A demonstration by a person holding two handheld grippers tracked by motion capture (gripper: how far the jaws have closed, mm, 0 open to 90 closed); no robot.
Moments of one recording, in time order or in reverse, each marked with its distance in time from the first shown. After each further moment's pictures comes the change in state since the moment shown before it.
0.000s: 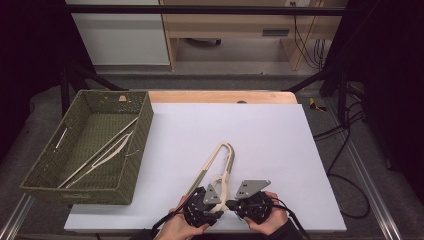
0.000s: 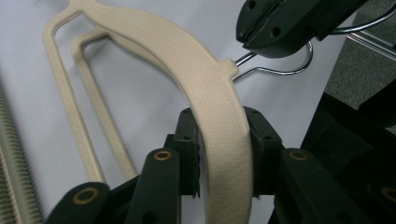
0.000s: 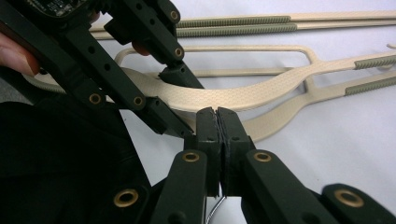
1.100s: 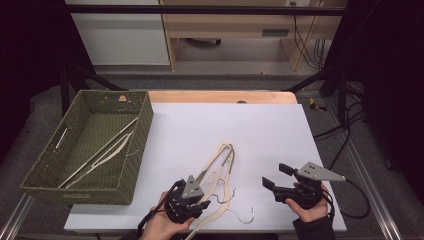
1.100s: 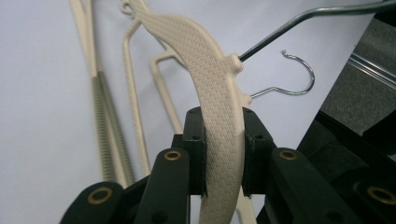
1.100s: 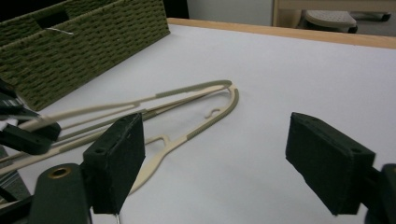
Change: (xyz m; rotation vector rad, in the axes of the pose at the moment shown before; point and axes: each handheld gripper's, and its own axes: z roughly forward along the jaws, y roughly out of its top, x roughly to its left) left arm 0.014 -0.001 -0.063 -0.095 0.086 -0.092; right arm -0.067 -0.045 -0.082 -0.441 -0.253 0.309
